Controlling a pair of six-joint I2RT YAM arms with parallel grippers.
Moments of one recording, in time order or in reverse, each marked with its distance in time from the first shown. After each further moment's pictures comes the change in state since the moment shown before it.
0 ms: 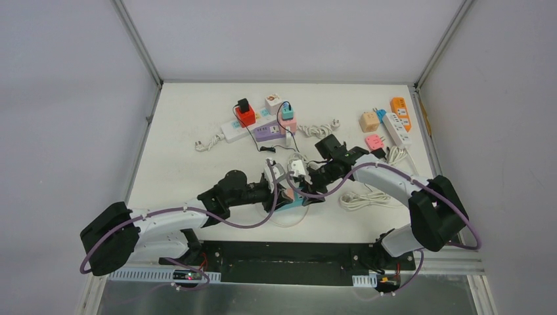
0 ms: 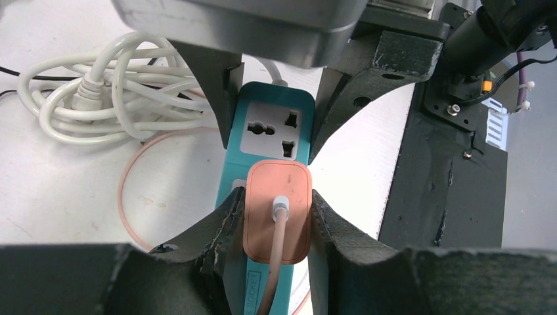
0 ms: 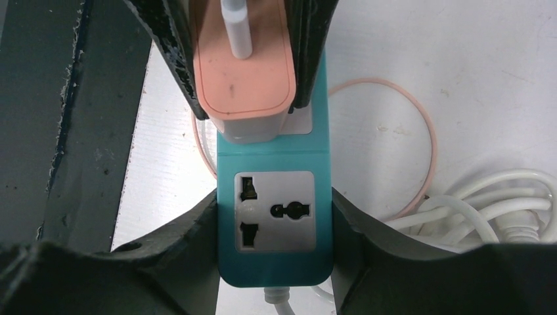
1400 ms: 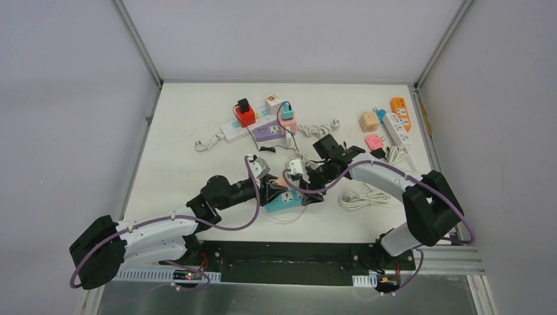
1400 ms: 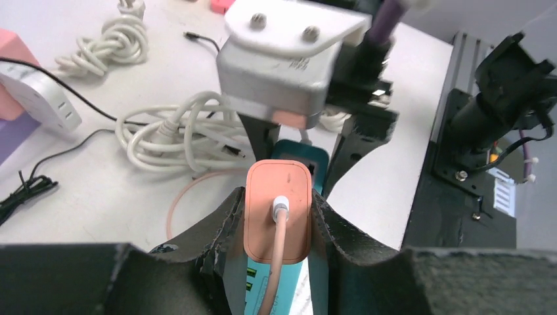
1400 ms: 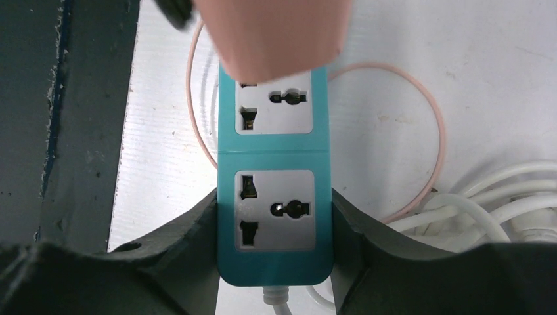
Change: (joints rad) left arm 0.024 -0.143 -0.092 0.138 -0.089 -0.027; right arm 0.003 0.039 0.013 0.017 0.016 0.034
